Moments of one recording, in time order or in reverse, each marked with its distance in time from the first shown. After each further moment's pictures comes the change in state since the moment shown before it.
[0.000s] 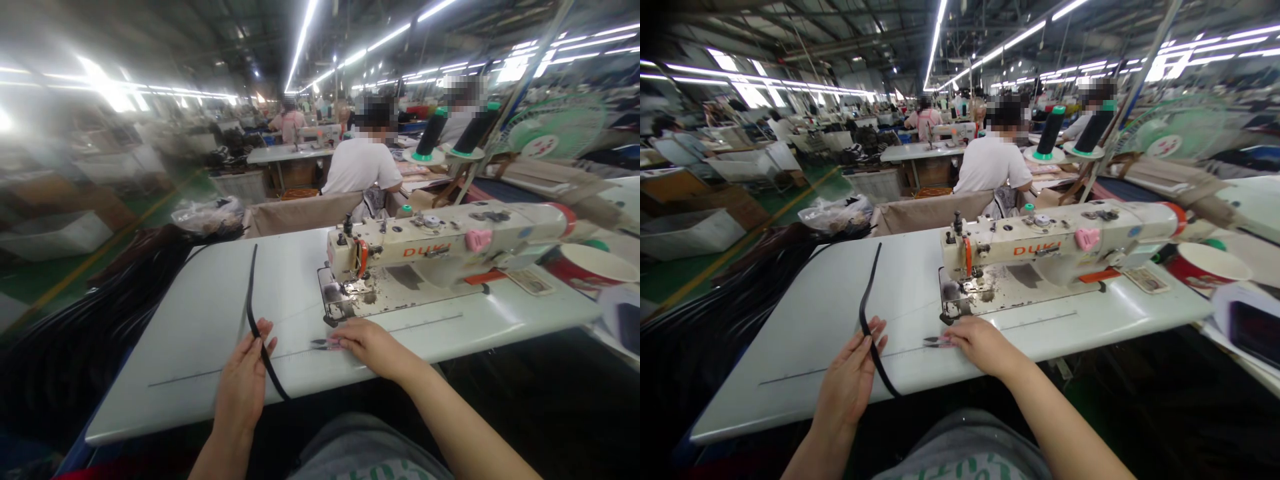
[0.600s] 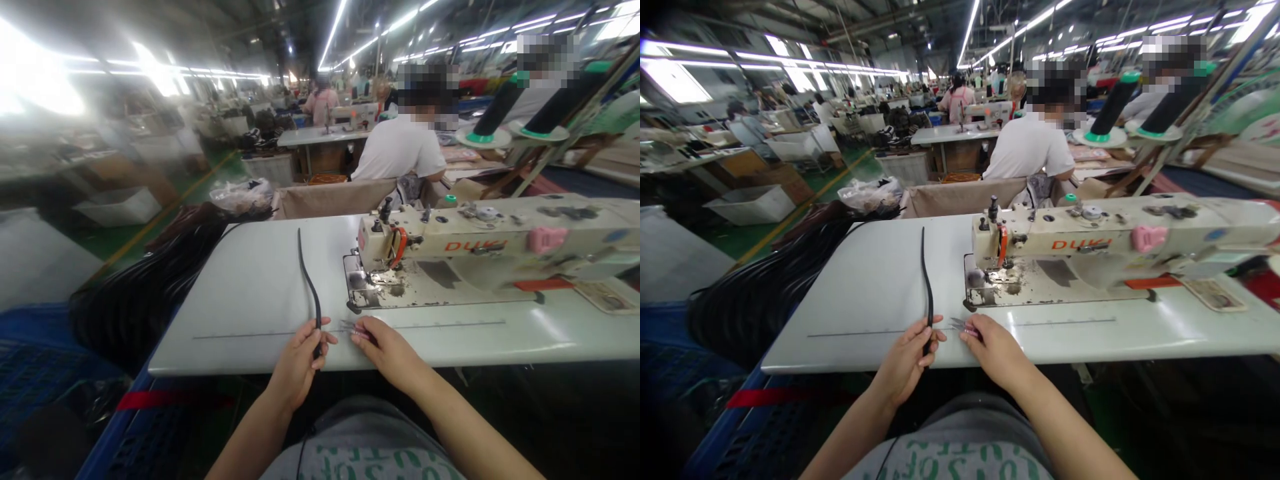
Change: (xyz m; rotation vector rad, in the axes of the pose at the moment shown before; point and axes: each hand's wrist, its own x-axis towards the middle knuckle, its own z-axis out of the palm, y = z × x) left_hand -0.037 -0.015 0.015 0.089 -0.381 -0.357; right_hand -0.007 -0.021 0.029 0.178 0.099 0.162
